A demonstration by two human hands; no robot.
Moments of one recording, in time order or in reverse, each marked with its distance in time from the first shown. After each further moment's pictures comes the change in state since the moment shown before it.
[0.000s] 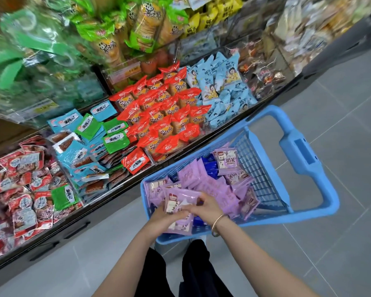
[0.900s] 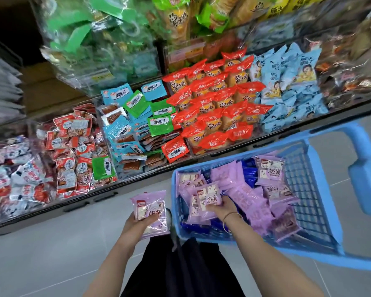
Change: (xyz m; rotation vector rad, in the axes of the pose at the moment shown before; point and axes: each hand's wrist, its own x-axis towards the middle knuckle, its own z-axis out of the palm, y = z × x) left_hand -0.034 -0.089 -0.086 -0.414 0.508 -0.145; right_hand 0.091 0.048 0.038 -0.277 -0.017 0.280
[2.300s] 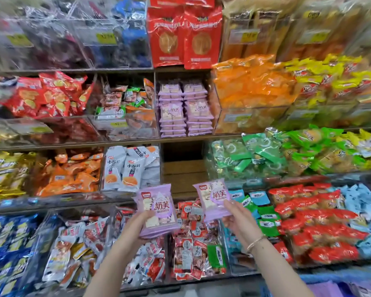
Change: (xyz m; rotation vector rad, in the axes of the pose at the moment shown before) left_hand -0.076 0.193 -0.348 -0.346 -0.060 0.471; right_hand -0.243 -0.339 0.202 0.516 -0.317 -0.651
